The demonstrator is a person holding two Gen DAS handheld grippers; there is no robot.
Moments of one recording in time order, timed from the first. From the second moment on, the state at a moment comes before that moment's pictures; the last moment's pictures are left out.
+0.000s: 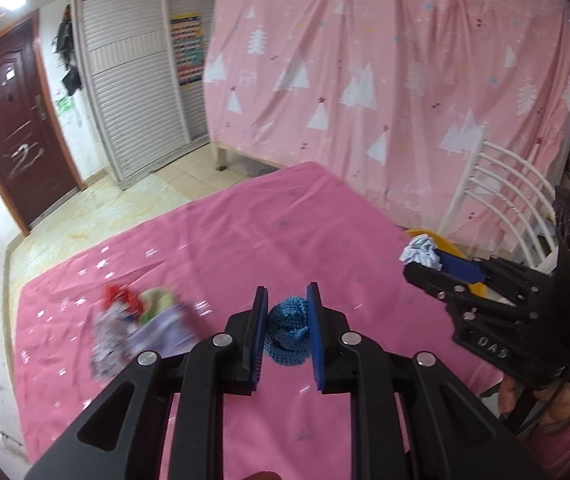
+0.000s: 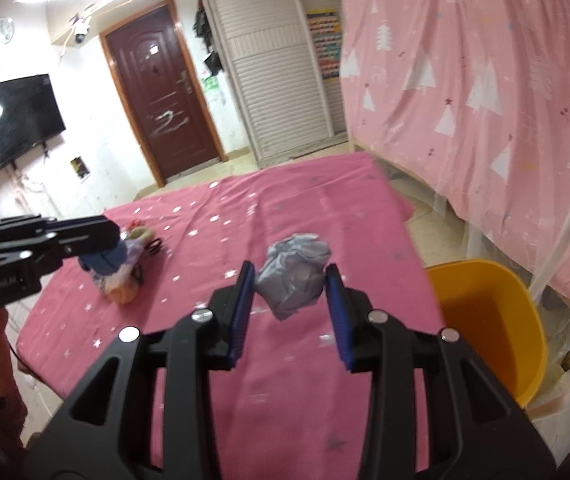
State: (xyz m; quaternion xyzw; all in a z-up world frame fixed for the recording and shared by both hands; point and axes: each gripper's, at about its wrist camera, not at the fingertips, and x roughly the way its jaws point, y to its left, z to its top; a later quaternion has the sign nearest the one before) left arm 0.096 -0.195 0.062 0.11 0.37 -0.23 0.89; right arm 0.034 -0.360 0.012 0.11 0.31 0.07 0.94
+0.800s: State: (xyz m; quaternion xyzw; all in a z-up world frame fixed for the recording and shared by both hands) left arm 0.108 -0.354 0.046 0.14 0.39 -0.31 0.85; right arm 0.032 -0.463 -0.013 0.18 0.30 -0.07 0.93
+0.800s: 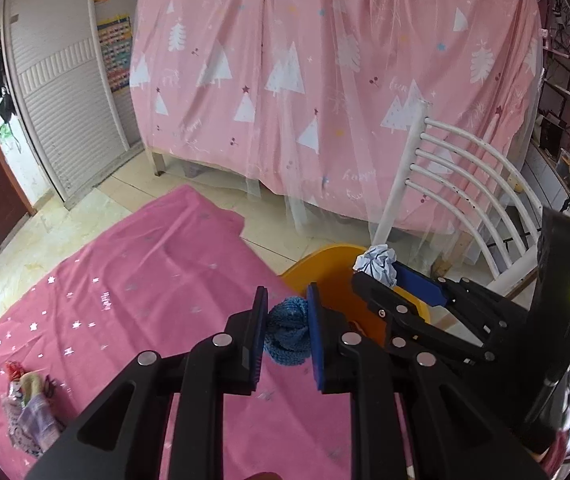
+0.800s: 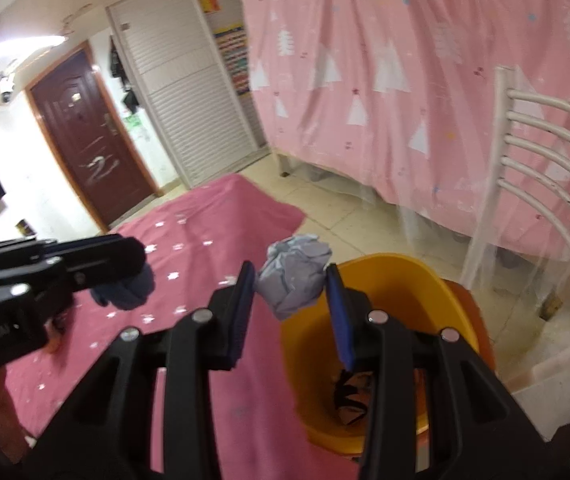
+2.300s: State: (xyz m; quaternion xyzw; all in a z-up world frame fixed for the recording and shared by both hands) left arm 0.129 -0.330 0.055 0.01 0.44 -0.28 0.86; right arm 0.042 -0.461 -0.022 0.20 0.30 -0.06 0.93
